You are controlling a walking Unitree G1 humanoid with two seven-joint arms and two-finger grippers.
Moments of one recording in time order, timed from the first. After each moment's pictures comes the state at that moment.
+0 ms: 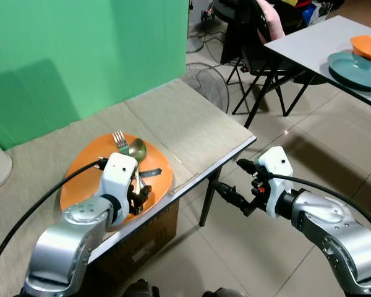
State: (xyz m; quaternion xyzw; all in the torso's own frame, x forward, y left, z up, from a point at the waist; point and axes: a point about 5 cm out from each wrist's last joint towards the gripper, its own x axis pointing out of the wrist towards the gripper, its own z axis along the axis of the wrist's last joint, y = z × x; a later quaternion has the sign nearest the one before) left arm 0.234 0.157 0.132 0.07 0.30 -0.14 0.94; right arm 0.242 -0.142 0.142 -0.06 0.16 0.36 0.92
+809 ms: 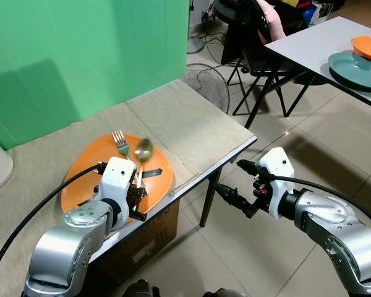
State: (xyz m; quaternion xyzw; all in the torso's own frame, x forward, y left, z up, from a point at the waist) left arm 0.230 0.156 0.123 0.06 0.31 -0.14 0.94; right arm 0.240 -0.145 0.143 -0.07 0.16 0.37 0.91
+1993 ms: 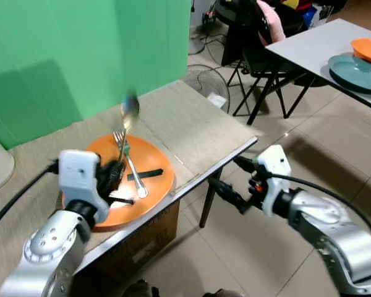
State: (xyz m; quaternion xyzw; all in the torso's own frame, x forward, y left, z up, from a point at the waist) left arm 0.204 0.162 0.178 -0.06 0.04 -0.12 0.99; right arm 0.243 -0.131 0.145 -0.02 0.12 0.35 0.93
